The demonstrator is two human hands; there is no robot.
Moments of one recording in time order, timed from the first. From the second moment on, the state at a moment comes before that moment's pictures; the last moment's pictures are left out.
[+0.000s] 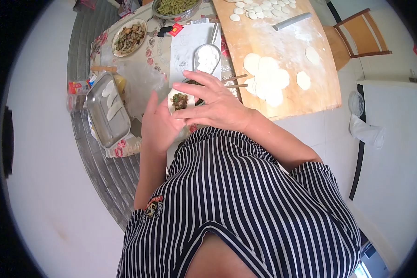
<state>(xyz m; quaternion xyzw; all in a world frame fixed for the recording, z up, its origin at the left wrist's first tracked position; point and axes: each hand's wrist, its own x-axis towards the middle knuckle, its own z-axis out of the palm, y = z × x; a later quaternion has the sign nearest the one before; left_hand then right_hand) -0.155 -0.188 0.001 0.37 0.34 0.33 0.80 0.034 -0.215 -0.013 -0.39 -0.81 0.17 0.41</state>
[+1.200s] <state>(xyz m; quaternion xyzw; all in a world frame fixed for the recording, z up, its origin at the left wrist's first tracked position) -0.149 -0.217 0.077 0.62 0.24 0.43 0.61 0.005 -0.222 0.069 -0.19 -0.65 0.43 0.59</state>
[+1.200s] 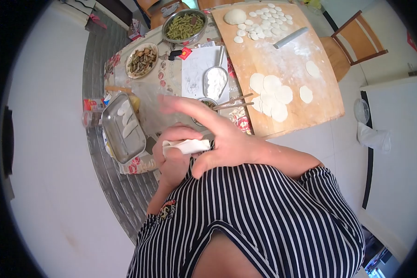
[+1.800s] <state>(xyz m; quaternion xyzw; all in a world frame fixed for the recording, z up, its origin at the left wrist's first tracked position) -0.187 -0.217 0.043 0.41 0.14 0.41 0.80 -0.054 -0.230 0.061 -0.33 -0.67 0.36 0.56</state>
